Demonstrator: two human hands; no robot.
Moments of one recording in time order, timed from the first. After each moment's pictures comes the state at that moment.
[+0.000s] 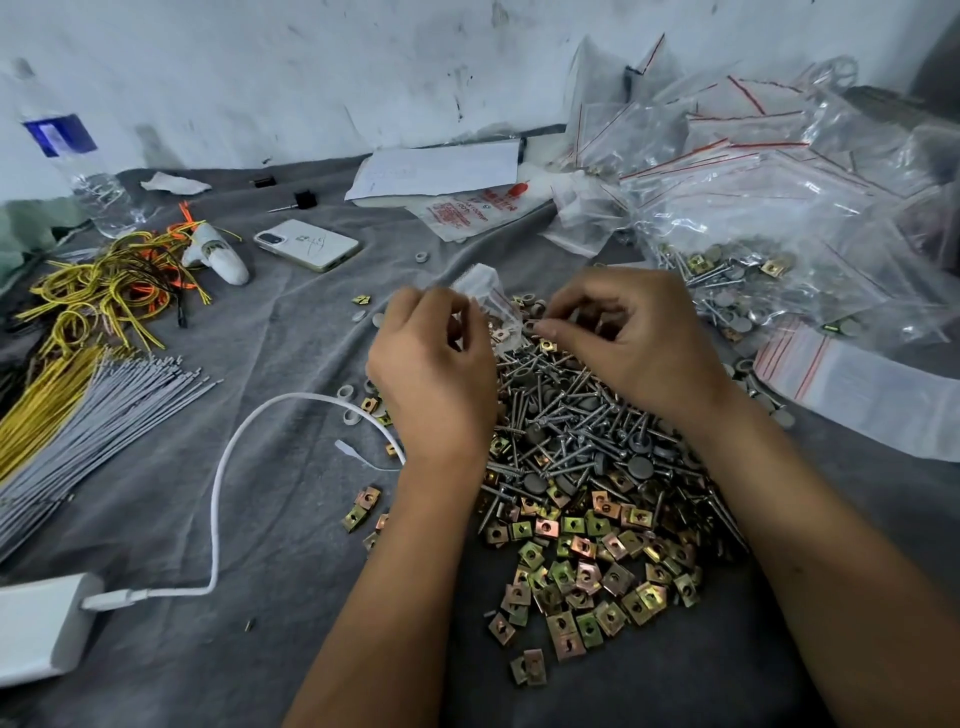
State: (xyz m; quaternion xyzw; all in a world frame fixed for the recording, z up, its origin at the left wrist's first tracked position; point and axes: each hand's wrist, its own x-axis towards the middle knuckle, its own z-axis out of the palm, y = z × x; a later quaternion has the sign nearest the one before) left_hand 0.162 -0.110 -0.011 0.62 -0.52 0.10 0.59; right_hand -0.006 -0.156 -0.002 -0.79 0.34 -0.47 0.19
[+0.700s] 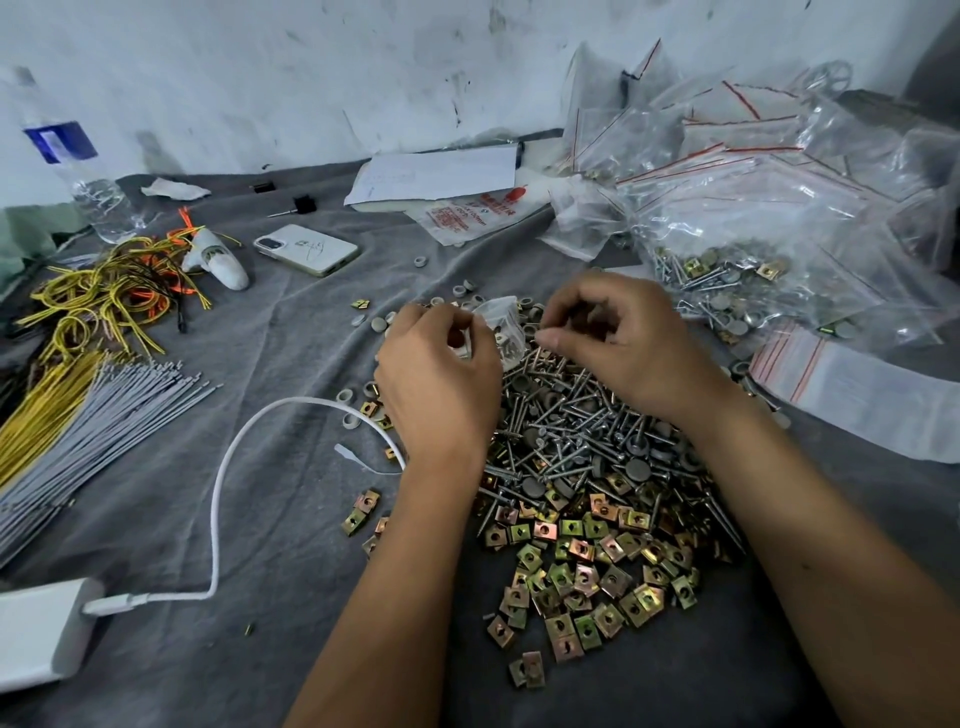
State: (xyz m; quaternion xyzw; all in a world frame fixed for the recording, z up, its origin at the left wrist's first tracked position) left_hand 0.161 -0.114 -0.016 0.68 -0.50 0.03 0.53; right_hand -0.010 -0.158 -0.003 -0.78 0.35 -0.43 0.29
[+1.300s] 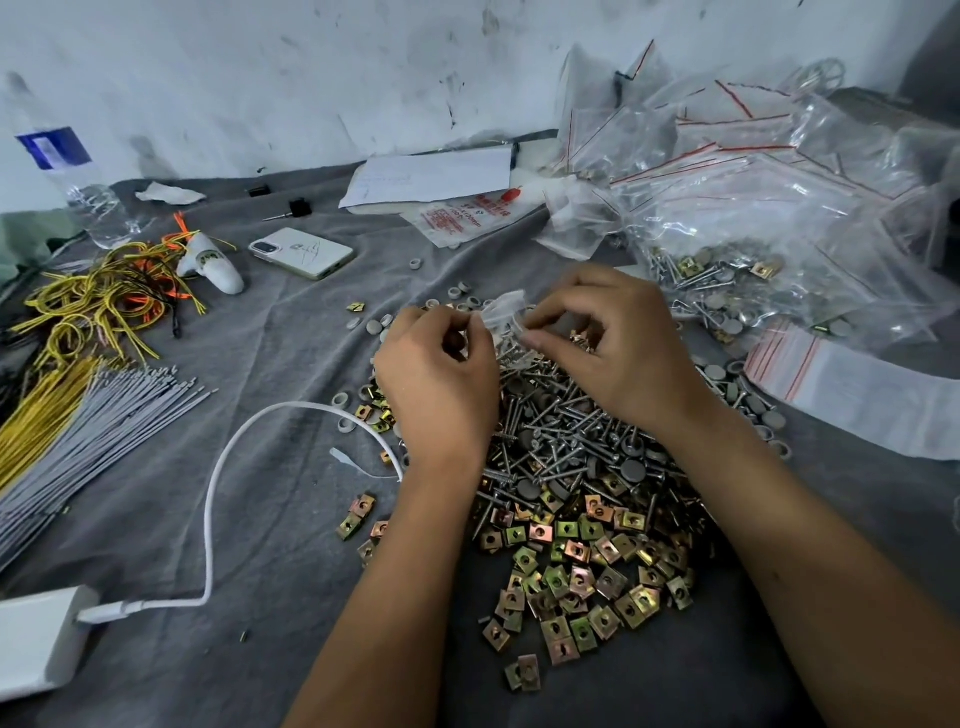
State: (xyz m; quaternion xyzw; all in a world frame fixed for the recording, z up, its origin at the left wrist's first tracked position) left_hand 0.159 -0.117 -0.017 0.65 -0.51 0.01 0.56; right_hand 0.000 -0.160 -0.007 -0.81 0.36 -0.45 0.12
